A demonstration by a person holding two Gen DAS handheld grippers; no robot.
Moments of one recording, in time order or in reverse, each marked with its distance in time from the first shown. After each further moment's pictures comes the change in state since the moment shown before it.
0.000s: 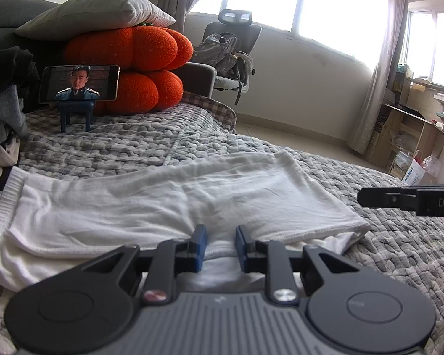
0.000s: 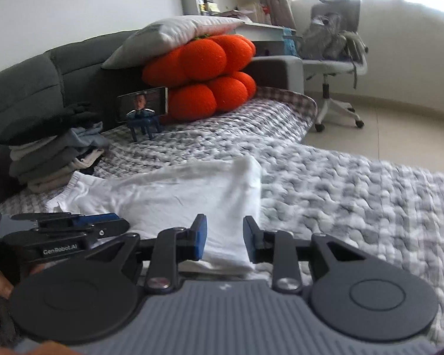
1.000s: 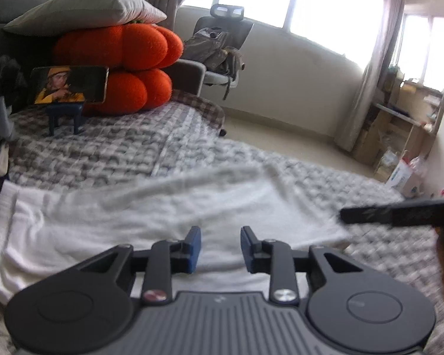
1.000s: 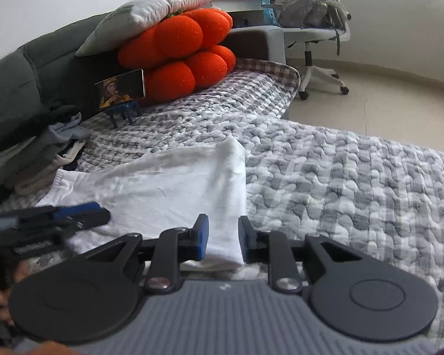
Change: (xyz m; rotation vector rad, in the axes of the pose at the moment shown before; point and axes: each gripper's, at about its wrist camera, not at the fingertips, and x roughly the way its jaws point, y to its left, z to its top) left arm -0.013 0.001 0.034 -0.038 0.018 -0.104; right arm 0.014 -0.004 0.021 0.096 0.129 -0.059
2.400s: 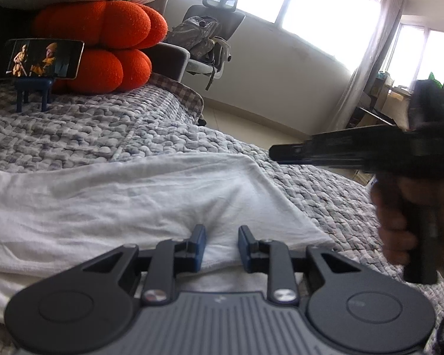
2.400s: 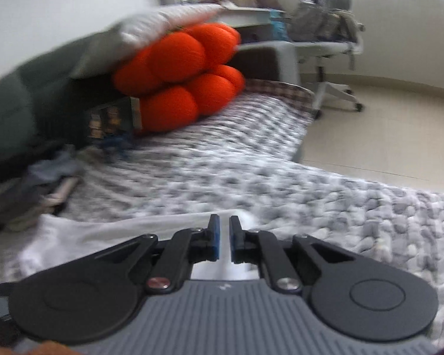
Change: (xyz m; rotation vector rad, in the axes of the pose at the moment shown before) left arm 0.043 -0.005 -0.015 -0.045 0.049 -0.059; right arm 0.052 -0.017 0.048 -0.003 -0.065 0.078
